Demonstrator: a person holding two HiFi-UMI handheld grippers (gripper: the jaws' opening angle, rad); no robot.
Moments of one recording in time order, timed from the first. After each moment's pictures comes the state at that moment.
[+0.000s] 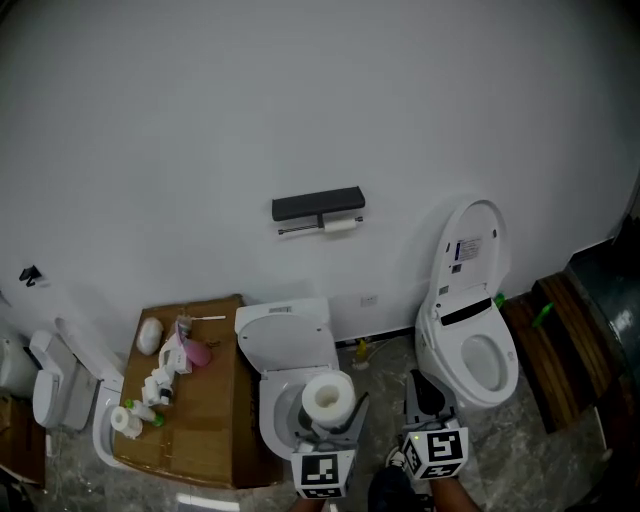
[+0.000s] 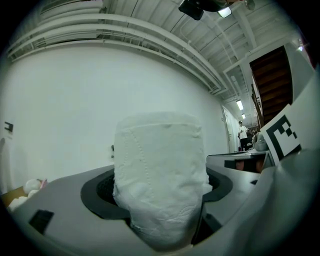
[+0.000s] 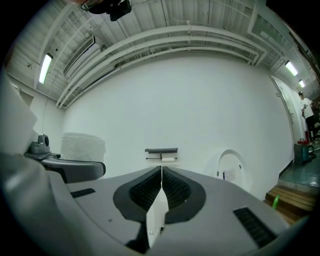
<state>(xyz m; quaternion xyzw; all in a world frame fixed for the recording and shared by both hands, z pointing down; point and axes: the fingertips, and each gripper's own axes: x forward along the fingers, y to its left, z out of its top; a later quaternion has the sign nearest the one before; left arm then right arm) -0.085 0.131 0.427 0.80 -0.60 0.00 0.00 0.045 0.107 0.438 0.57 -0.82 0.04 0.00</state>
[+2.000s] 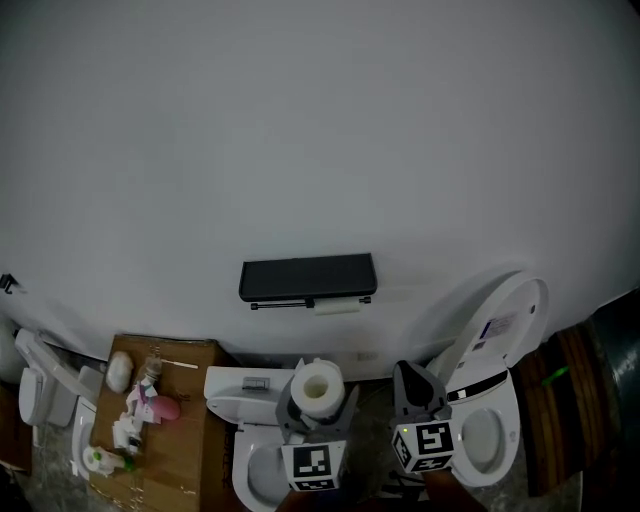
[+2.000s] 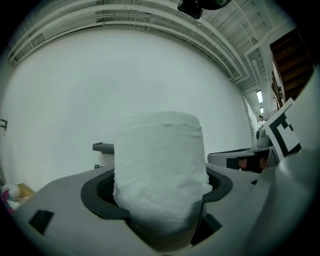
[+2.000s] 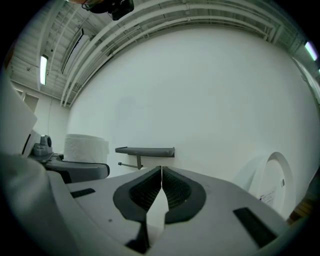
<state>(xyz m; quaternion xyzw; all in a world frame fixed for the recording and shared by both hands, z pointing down) -0.096 -0.263 0.443 0.76 -0.65 0.02 0.02 0.026 -0.300 0.441 0.51 -0.86 0.04 0.02</state>
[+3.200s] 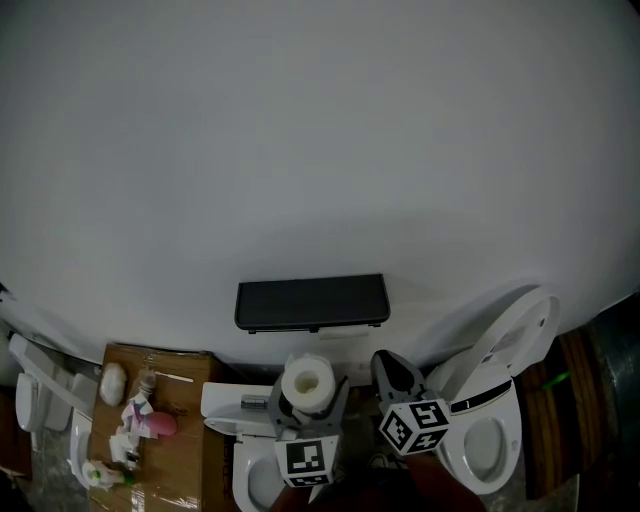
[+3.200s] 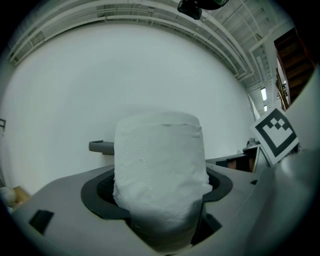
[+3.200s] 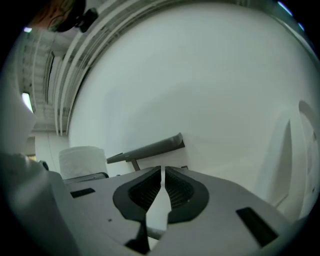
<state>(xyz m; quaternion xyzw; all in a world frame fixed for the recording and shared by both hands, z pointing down) -0.141 -0.350 0.447 0.75 -0.66 0.01 0.02 -0.038 -0.403 0.470 0.46 -0.87 0.18 -0.05</state>
